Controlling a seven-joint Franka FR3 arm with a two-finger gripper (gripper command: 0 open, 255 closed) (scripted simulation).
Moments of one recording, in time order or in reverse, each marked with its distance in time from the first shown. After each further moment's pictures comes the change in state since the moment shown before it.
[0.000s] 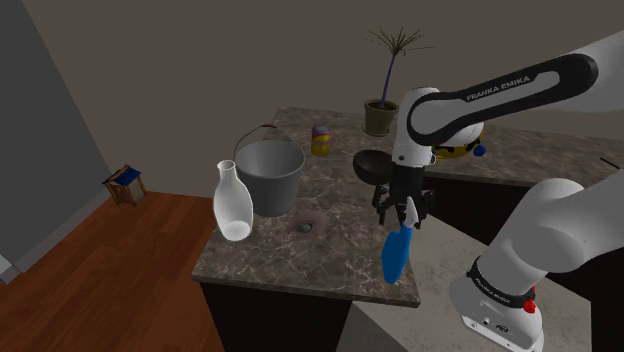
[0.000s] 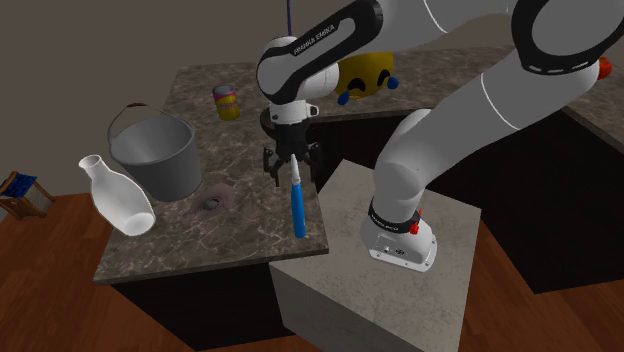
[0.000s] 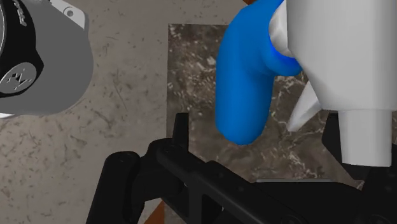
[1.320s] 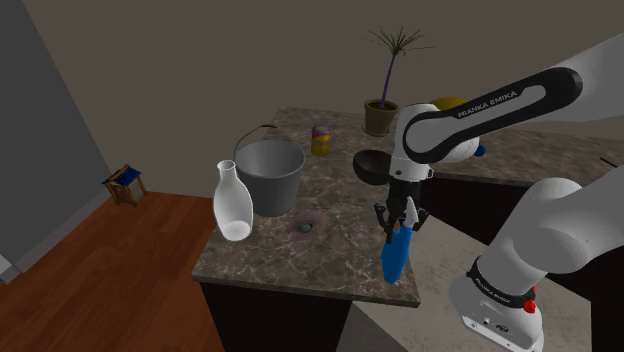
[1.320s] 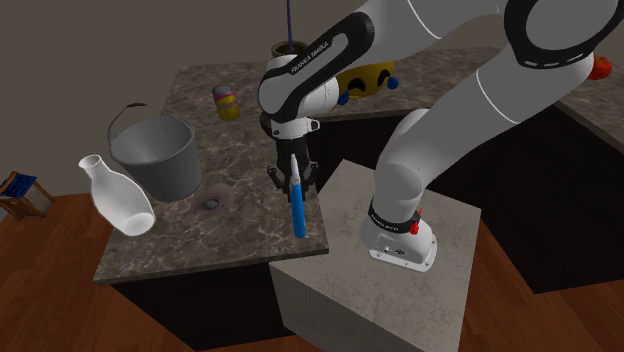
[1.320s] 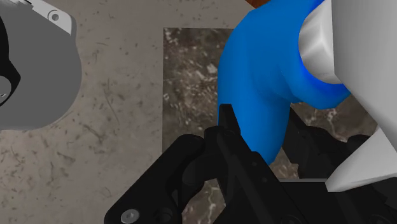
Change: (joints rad) arm 0.034 0.046 0.029 -0.062 0.062 0.110 -0.010
